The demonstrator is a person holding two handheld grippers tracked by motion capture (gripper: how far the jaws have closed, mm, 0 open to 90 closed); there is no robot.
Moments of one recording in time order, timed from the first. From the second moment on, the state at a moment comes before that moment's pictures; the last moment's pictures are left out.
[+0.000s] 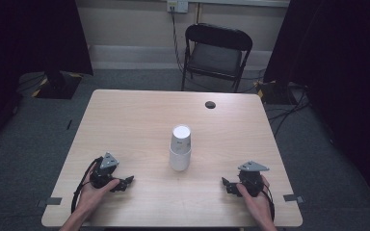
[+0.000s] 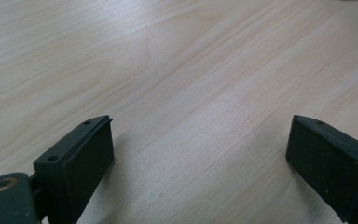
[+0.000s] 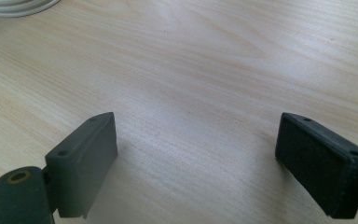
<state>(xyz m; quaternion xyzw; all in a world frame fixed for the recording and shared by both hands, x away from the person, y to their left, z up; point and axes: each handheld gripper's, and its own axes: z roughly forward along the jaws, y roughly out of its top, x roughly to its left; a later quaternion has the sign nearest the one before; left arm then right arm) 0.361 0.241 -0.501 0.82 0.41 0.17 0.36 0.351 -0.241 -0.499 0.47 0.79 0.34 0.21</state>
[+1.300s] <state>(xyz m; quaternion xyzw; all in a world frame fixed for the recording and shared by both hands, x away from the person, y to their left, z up) 0.333 0.230 -0.445 0.78 0.38 0.13 0.48 0.363 -0.248 -0.500 0.42 0.82 0.35 0.18</state>
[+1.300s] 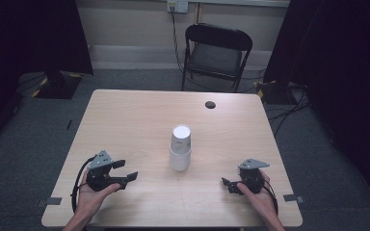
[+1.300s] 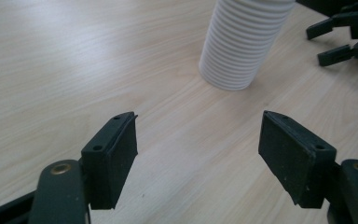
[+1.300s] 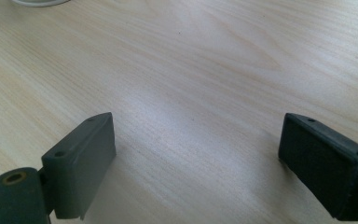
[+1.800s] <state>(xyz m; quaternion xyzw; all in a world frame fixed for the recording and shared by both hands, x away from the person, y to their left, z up) 0.344 0.202 -0.413 0.77 0.33 0.13 0.53 0.363 -0.248 -0.500 0.42 0.82 0.35 0.18</state>
